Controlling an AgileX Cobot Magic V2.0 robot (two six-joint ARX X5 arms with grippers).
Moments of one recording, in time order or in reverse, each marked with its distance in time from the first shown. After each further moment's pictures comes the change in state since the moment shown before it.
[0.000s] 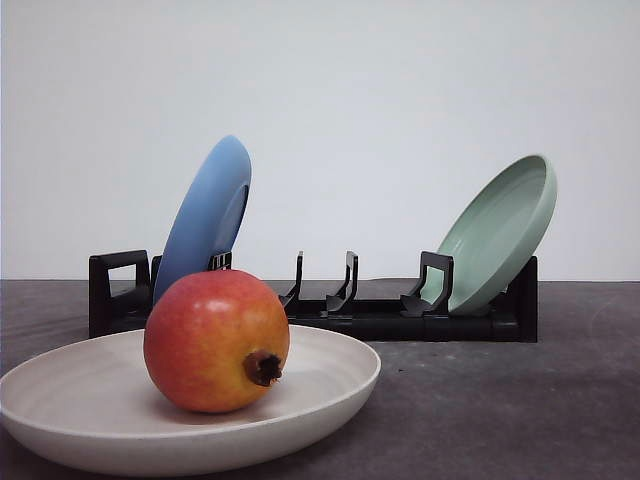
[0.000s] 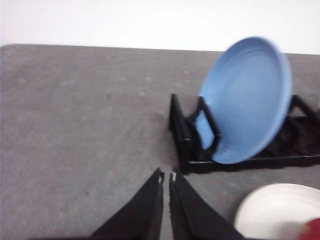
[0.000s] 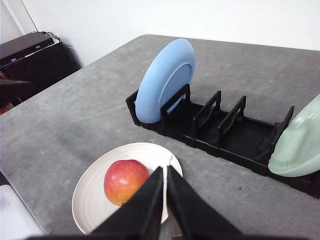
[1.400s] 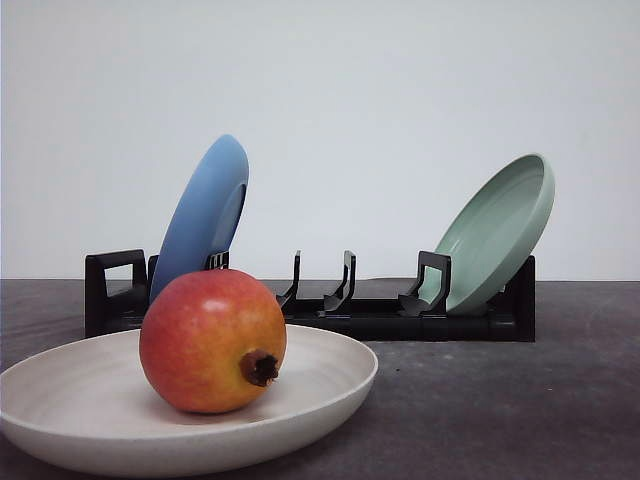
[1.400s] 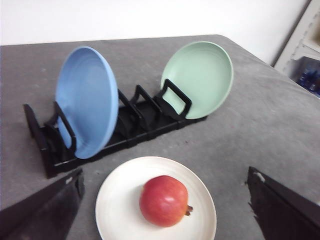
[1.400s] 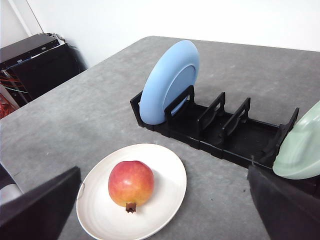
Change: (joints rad) left_arx -0.792 0.217 0.470 -0.386 -0.238 -0.300; right_arx 0.000 -0.003 0.000 0.006 -0.027 0.001
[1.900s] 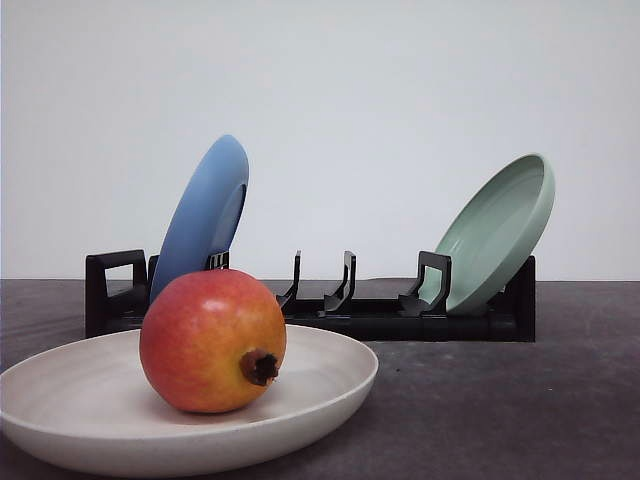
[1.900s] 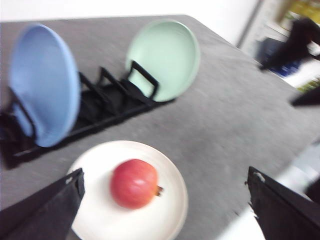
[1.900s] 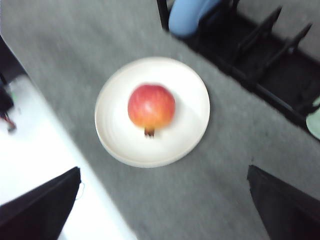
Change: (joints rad) left_arx 0.000 0.000 0.000 0.000 0.129 -0.004; right_arx 0.000 0.440 0.395 -0.393 -0.154 -0.147
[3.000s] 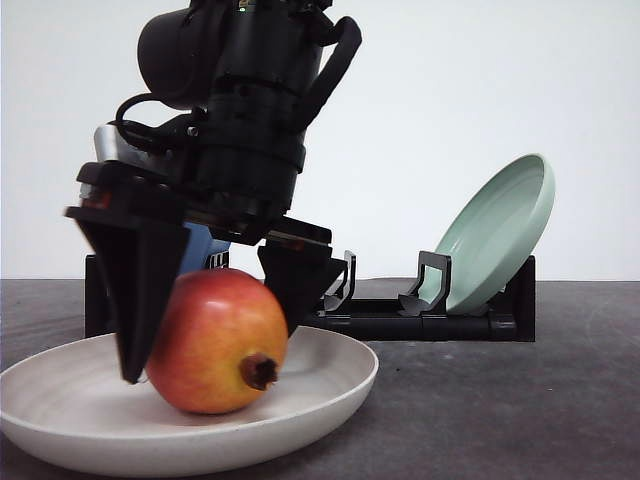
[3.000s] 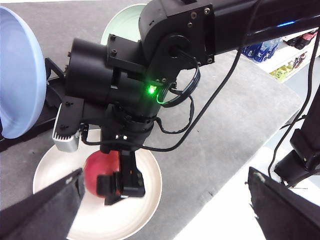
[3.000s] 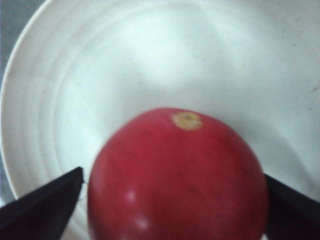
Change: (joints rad) left_arx 0.000 0.000 0.000 0.000 0.134 -0.004; right_arx 0.154 1.191 0.509 -0.018 -0.006 -0.031
